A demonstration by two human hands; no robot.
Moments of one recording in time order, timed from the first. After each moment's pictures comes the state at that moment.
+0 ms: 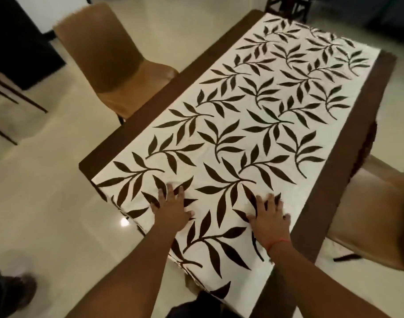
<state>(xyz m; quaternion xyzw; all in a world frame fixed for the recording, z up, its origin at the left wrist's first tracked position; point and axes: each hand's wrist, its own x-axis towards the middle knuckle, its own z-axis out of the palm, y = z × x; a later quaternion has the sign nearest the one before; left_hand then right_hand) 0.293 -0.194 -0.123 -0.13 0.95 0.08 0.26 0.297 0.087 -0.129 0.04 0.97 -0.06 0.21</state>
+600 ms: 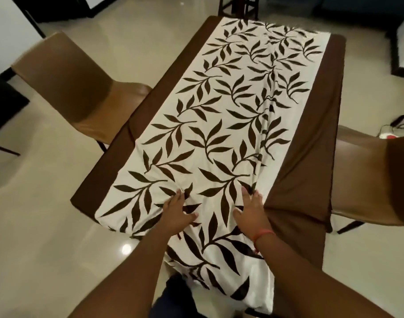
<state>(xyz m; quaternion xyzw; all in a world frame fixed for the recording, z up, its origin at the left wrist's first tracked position) 0.270 -0.221 -0.119 -0.02 0.93 0.23 0.29 0.305 0.020 -0.126 0.13 0.93 -0.29 0.19</state>
